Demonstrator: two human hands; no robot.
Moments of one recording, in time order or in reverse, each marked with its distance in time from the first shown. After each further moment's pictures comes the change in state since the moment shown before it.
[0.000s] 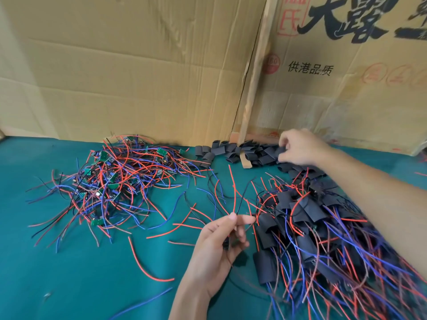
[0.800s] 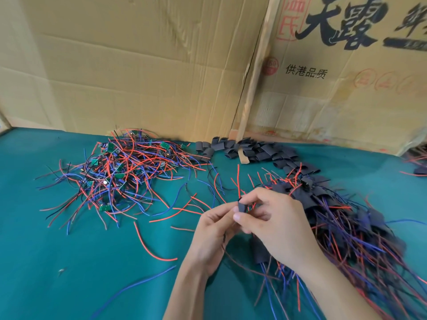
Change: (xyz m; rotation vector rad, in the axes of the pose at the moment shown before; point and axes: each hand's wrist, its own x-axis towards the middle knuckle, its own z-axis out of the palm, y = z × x) left_hand -0.007 0.002 0.003 0.023 -0.112 0.142; right_hand -0.215 -0.099 0.043 0.785 0.135 -0.142
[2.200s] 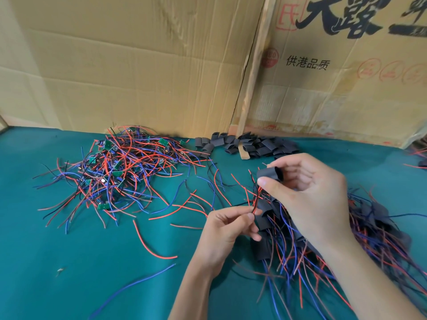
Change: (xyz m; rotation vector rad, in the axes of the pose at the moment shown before) left_hand -0.003 -0.009 0.007 0.262 0.040 0.020; right_hand 0.017 0.003 -0.031 0.219 0.373 -0.175
